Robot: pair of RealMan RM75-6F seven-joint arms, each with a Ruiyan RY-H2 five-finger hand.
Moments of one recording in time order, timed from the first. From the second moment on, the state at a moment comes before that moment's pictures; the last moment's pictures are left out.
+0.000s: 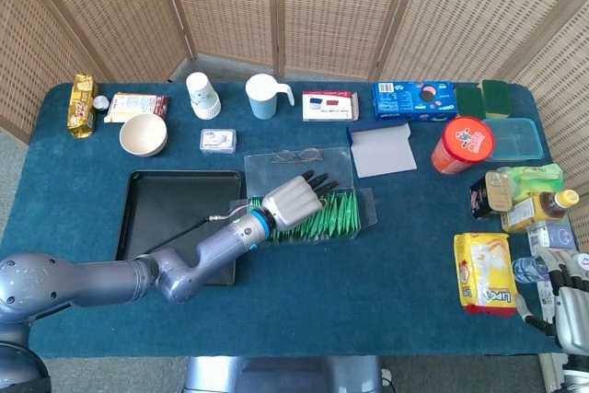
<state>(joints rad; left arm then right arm) -1.32 -1.57 -0.11 -1.42 0.99 0.68 0.63 -0.06 -1.25 0.05 -1.41 -1.45 1.52 0.22</state>
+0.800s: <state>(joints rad) -1.33 -1.56 -0.09 -1.38 1.13 0.64 0.55 -0.07 -1.25 0.06 -1.41 -1.45 1.53 0.21</state>
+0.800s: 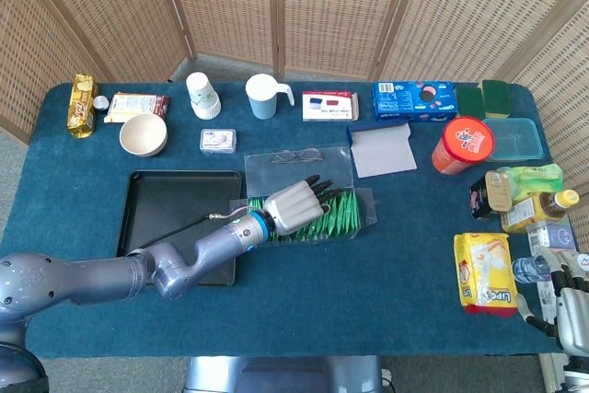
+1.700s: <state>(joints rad) -1.37 -1.62 -0.07 -1.37 1.02 0.69 0.74 -0.07 -1.25 0.06 -1.40 -1.45 1.53 0.26</state>
